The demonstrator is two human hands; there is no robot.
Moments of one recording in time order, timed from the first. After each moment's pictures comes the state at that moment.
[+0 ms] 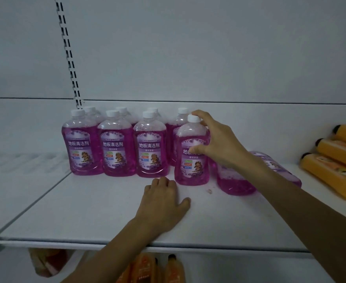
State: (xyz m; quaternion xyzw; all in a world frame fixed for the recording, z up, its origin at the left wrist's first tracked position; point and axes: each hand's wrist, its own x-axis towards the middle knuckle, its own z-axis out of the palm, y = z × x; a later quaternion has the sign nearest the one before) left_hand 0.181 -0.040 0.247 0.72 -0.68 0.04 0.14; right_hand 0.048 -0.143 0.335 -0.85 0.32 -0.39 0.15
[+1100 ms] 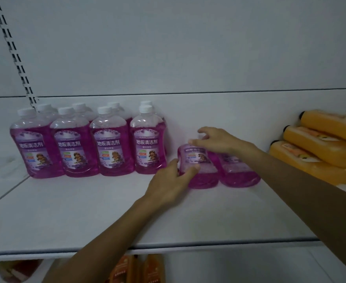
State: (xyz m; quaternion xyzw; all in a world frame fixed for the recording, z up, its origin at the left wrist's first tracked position) left_hand 0.101 -0.090 0.269 0.67 -0.63 -0.22 0.32; right_hand -0.031 -0.211 0.323 -0.82 0.49 -0.18 0.21
